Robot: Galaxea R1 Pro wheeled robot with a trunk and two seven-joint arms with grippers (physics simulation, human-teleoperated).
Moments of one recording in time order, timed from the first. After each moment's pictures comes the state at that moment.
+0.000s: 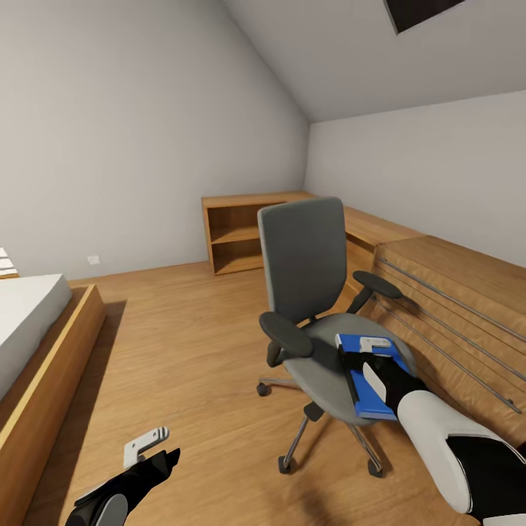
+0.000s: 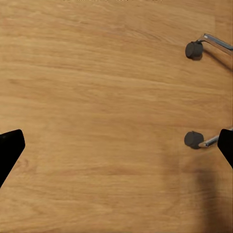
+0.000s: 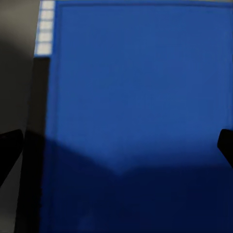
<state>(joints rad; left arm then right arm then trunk) -0.01 0.02 -0.01 -1.51 0.60 0.64 0.40 -0.95 -0.07 0.00 -0.28 -0.06 0.25 -0.08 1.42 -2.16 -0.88</state>
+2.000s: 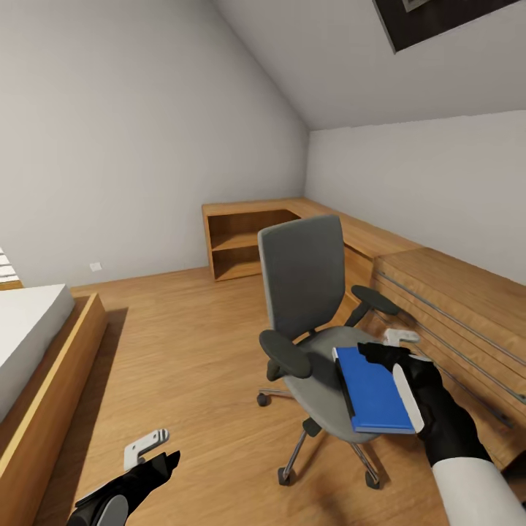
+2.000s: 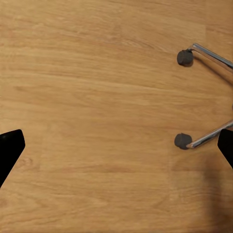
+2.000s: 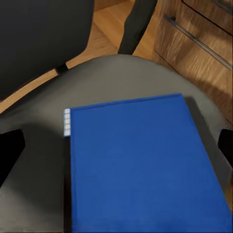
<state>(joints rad) -0.01 0.02 -0.01 -1.50 0.60 0.64 0.40 -0.59 -0.10 -0.09 -1.16 -0.13 0.64 -0.08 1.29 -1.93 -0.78</state>
